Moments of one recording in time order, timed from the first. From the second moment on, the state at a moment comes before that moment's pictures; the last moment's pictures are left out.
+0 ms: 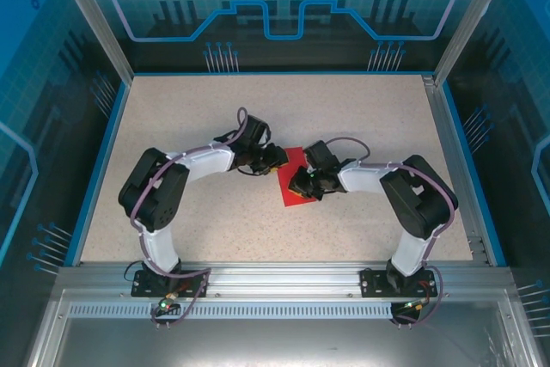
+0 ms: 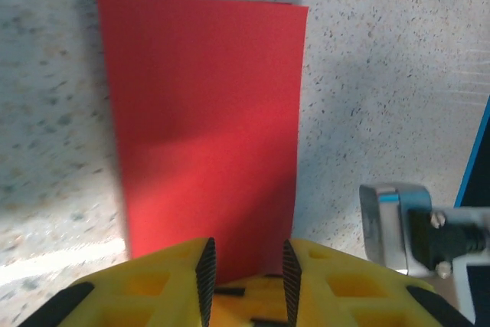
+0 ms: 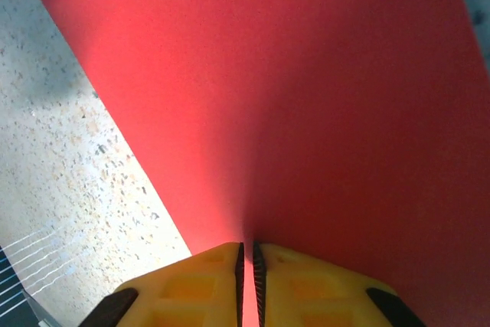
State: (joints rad) left arm -0.50 1.86 1.14 -0.21 0.41 -0.94; right arm 0.60 1.77 0.86 -0.12 -0.34 1.05
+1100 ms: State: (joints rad) left arm -0.49 2.05 1.29 -0.33 0.38 -0.84; right arm 0.50 1.60 0.77 -0.36 -0.31 0.85
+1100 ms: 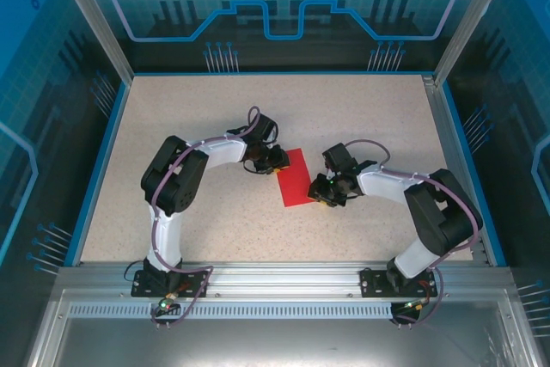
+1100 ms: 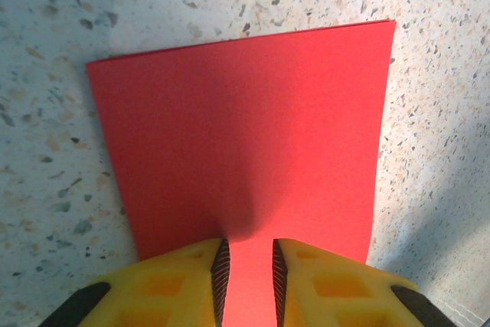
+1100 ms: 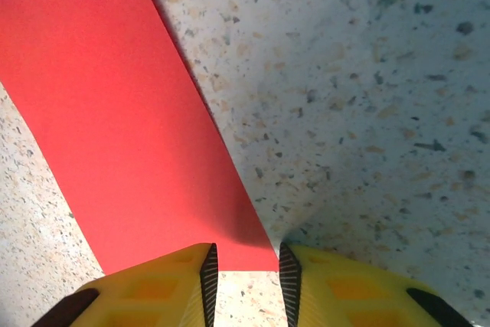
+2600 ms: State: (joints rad) left arm -0.49 2.04 1.27 -0.30 0.41 -0.82; right arm 0.50 1.63 0.84 -0.41 -0.34 0.78
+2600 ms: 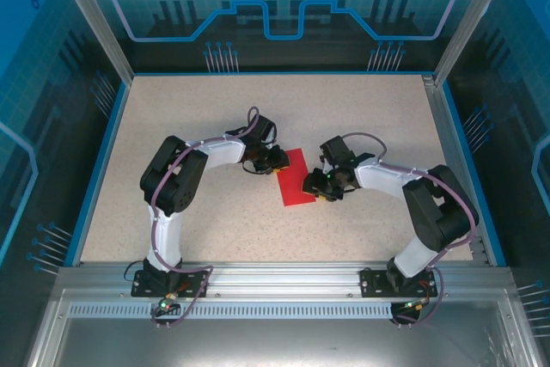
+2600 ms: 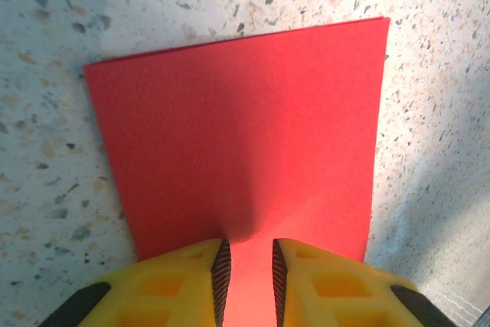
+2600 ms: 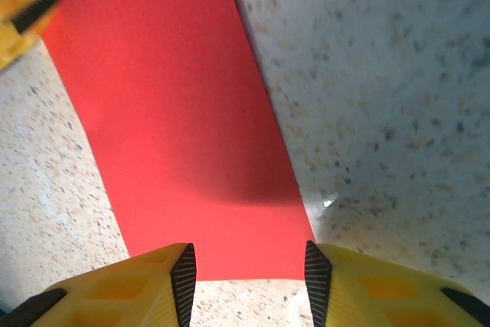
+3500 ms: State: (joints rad) left arm -0.49 2.04 1.25 -0.27 0.42 -0.82; right arm 0.45 1.73 0.96 -0.25 -0.50 0.76
